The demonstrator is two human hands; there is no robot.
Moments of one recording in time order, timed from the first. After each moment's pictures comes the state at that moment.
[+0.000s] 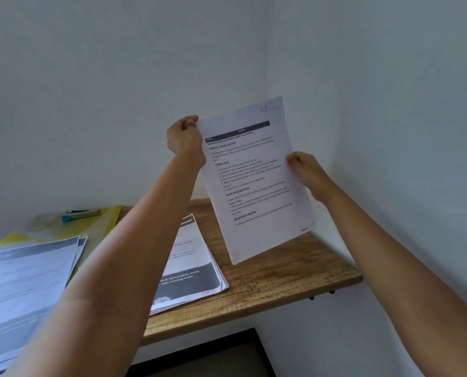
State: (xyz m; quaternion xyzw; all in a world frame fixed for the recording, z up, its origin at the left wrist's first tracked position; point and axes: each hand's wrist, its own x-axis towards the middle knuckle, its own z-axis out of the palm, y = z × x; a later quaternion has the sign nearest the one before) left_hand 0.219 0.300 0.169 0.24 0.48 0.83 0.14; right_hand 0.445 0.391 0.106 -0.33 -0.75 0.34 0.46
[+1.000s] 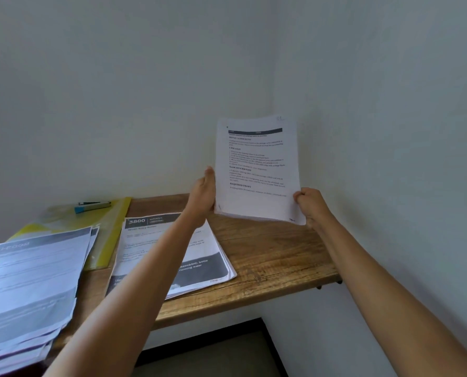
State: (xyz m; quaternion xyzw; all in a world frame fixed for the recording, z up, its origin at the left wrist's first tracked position) left_hand 0.226 0.257 0.054 0.48 0.61 0.59 0.24; right_hand 0.429 0.388 0.020 -0.49 -0.62 0.40 0.46
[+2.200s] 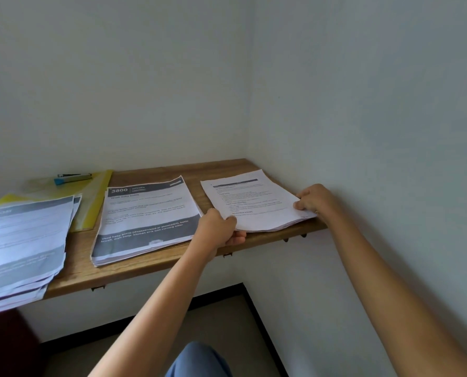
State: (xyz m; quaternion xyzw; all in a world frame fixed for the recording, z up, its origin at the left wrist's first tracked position) left_hand 0.331 0.169 -0.012 0.37 0.66 0.51 0.41; right_hand 0.515 0.325 0.001 -0.63 -0.70 0.21 0.25
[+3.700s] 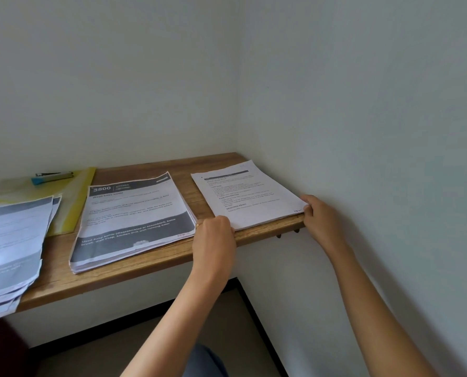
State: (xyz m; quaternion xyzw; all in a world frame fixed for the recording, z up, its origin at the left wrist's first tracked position) left_hand 0.355 0.164 -0.045 0.54 0.77 0.34 -0.04; right_hand 0.542 0.288 -0.053 -0.57 -0.71 0.16 0.38
